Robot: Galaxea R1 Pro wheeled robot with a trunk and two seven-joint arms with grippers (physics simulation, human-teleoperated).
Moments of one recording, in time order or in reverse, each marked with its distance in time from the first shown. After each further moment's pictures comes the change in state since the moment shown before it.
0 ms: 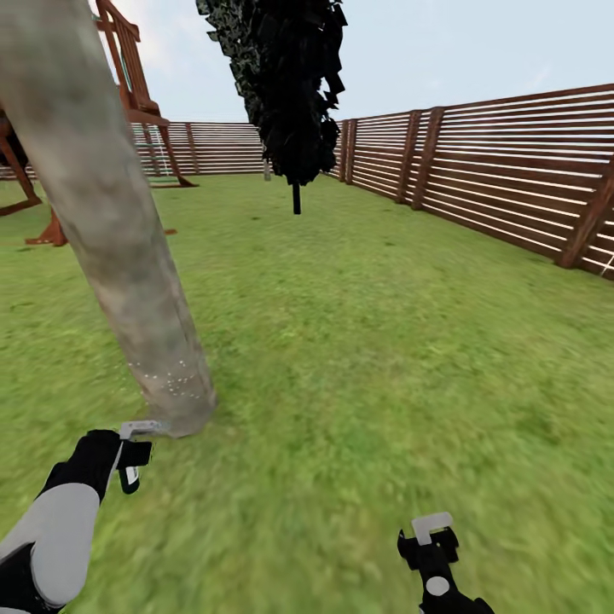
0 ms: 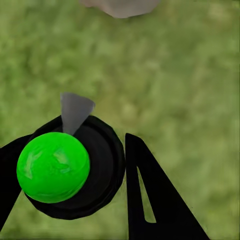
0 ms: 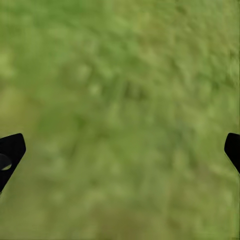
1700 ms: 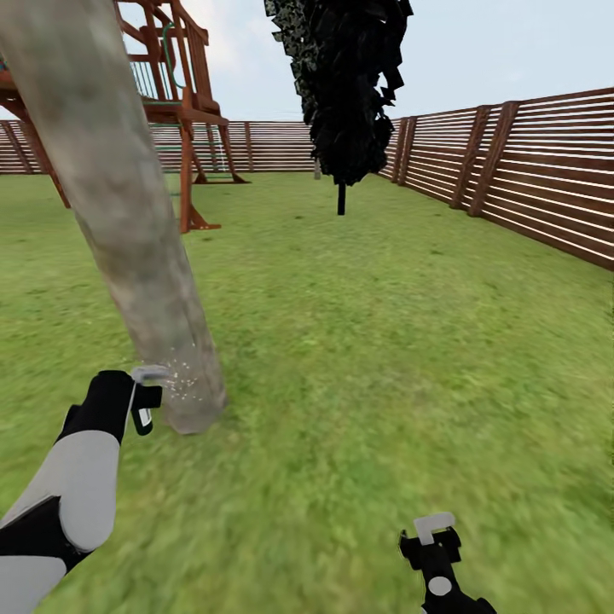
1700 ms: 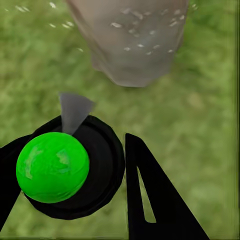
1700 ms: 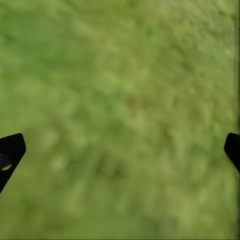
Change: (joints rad) left arm -0.161 -0.064 -0.063 -0.146 0.003 0.161 -0.010; right arm 0.000 -0.008 -0.001 0.000 0.001 0.000 -0.001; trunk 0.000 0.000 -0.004
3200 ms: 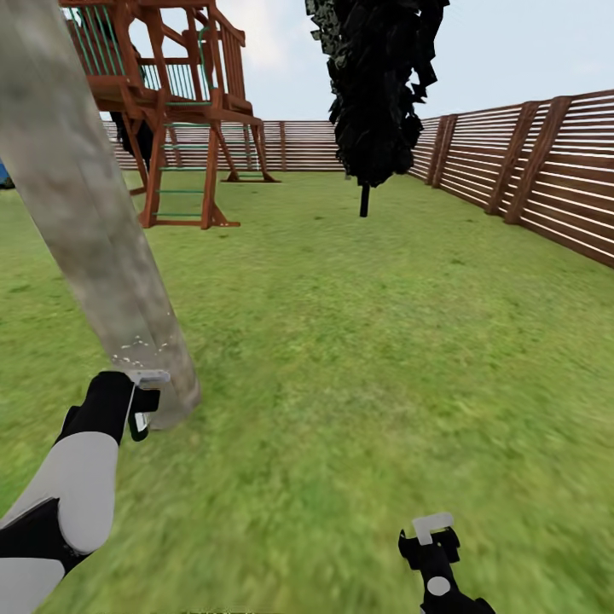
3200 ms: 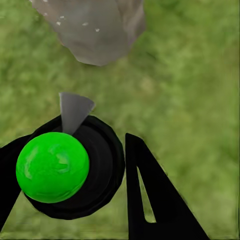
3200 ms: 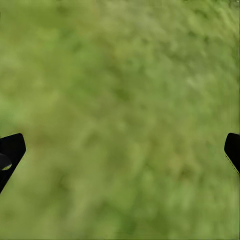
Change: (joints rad) left arm 0.005 0.004 -0.006 0.001 -0.017 0.032 0.009; right arm 0.000 0.005 0.001 0.000 0.000 0.000 0.000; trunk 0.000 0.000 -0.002
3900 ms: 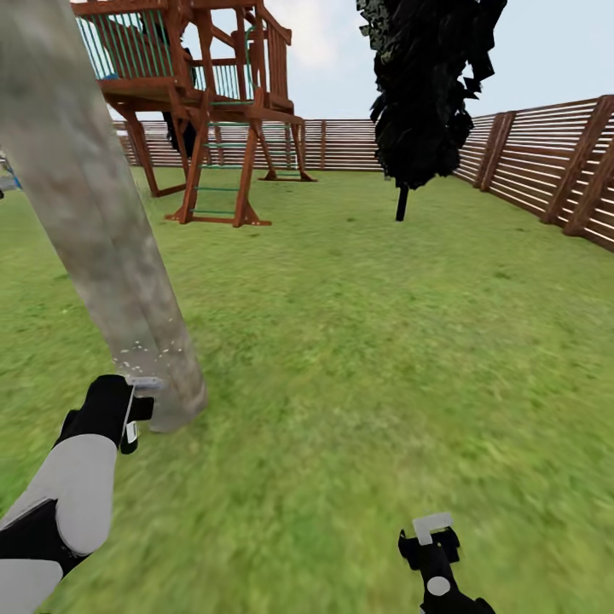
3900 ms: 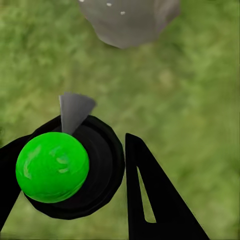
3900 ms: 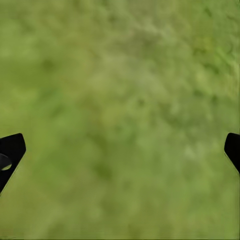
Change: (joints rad) left arm 0.007 0.005 0.013 0.018 0.017 0.054 0.087; right arm 0.000 0.000 0.000 0.000 0.000 0.000 0.000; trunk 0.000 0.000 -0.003
